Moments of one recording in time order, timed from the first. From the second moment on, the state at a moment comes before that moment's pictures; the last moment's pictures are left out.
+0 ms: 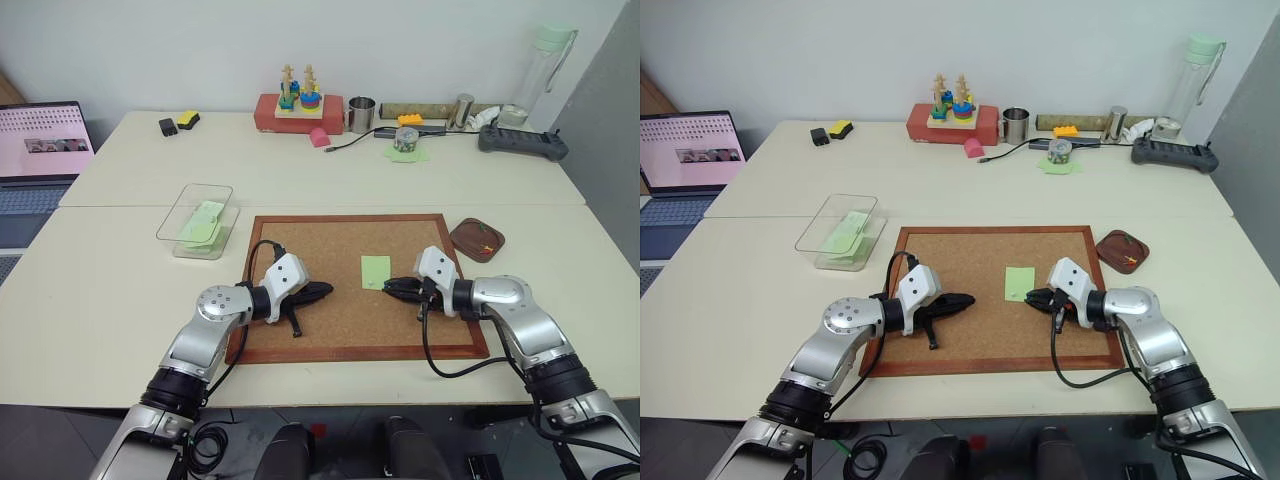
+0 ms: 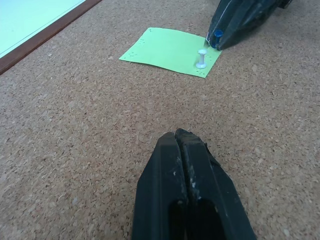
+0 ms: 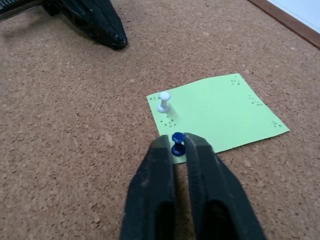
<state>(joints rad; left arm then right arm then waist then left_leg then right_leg) -0.37 0.47 -0.21 0.18 -0.14 0.10 -0.93 -0.43 -0.52 0.22 0.15 0.14 0.18 0.98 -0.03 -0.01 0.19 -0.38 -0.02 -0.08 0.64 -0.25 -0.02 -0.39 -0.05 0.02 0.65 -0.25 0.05</state>
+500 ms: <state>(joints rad) -0.37 0.47 -0.21 0.17 -0.13 0.10 -0.92 -0.45 -0.53 0.13 0.06 0.28 0.33 1.01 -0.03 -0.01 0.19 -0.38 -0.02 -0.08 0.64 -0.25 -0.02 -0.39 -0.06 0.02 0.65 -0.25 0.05</state>
